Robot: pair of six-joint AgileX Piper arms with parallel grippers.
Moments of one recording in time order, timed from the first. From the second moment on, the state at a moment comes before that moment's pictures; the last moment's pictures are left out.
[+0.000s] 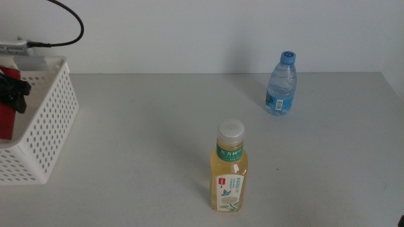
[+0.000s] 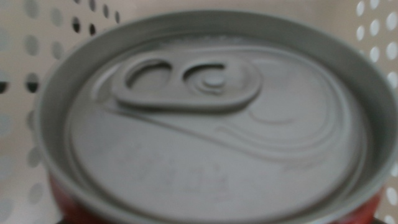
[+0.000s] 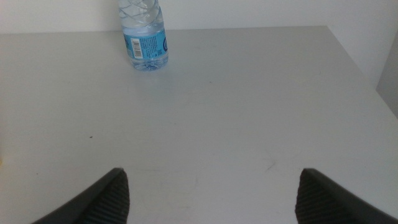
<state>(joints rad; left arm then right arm) 0.30 1.95 -1.62 -0.03 0.94 0.32 0.06 -0.01 0.03 -0.02 0.31 0.08</state>
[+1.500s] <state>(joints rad) 0.30 2.10 -1.81 -0.04 1.13 0.30 0.06 -0.01 0.03 -0.02 0.31 0.08</state>
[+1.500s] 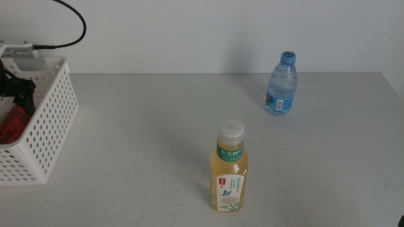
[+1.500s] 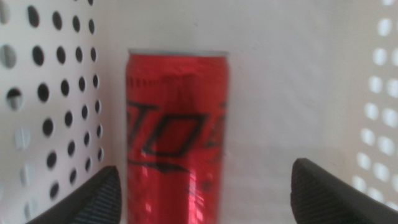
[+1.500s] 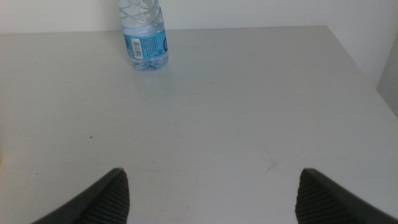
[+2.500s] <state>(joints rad) -0.07 1.20 -1.33 -0.34 1.02 0.47 0.06 -0.01 0.03 -0.02 0.31 0.08</state>
